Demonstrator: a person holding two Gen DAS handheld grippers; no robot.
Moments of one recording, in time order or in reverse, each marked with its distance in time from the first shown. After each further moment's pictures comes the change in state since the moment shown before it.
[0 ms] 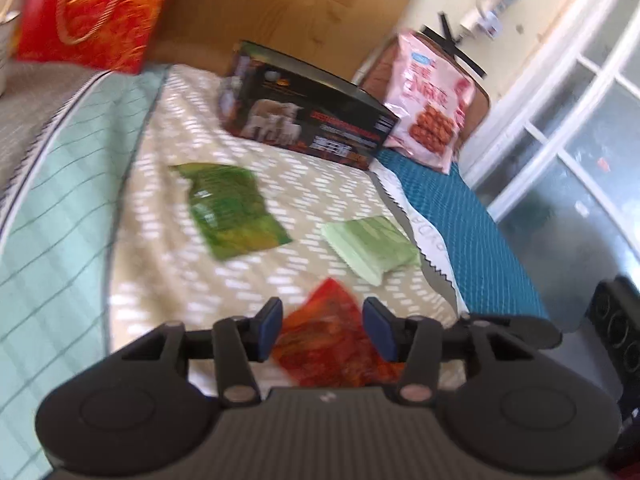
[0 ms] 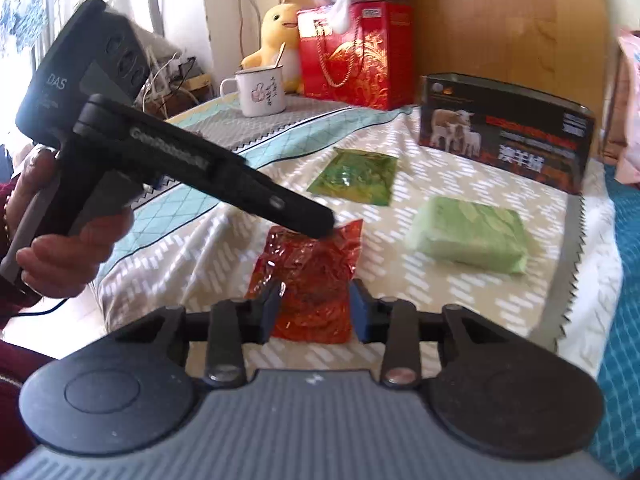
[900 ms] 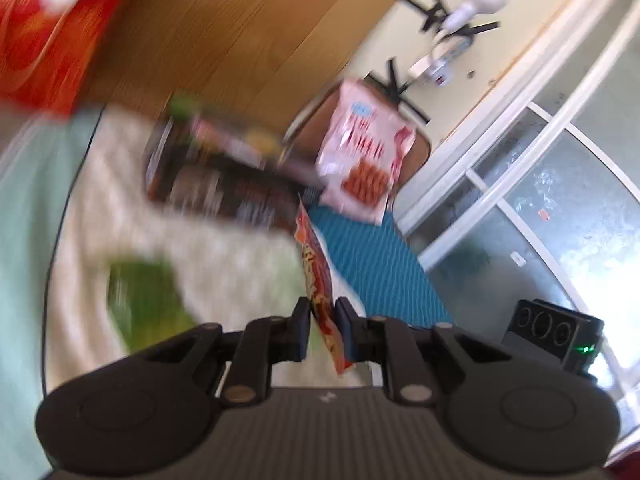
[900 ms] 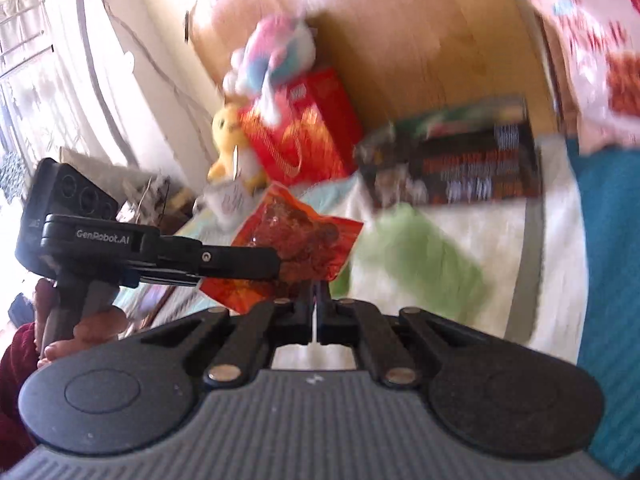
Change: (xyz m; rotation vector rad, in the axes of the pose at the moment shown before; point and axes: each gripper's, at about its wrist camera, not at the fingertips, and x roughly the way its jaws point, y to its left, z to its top) left arm 0.000 -0.033 0.072 0.033 -0.082 -0.192; right arm -0.022 -0.064 0.052 0.316 -0.221 0.049
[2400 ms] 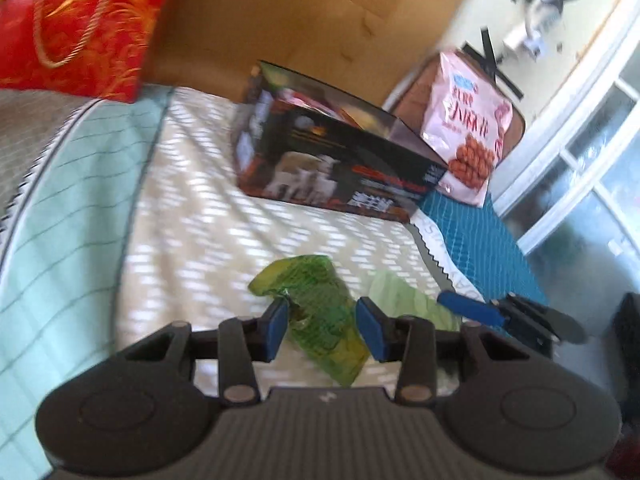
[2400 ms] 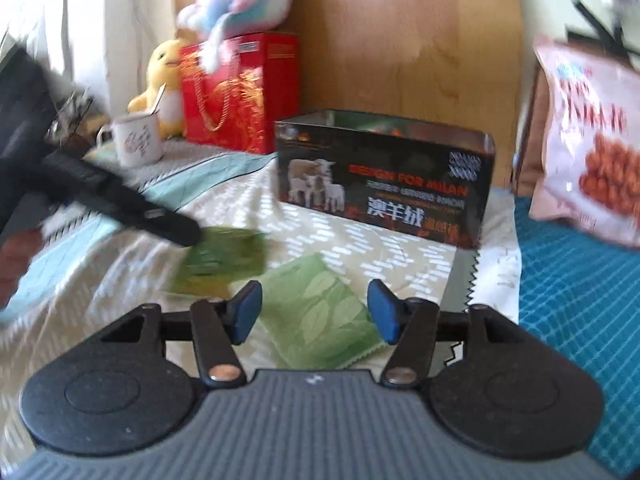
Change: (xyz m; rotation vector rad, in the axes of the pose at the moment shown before) left arm 0.050 0.061 0.001 -0.012 0.097 0.241; right arm 0.045 -0.006 -0.025 -0.352 0.127 -0.272
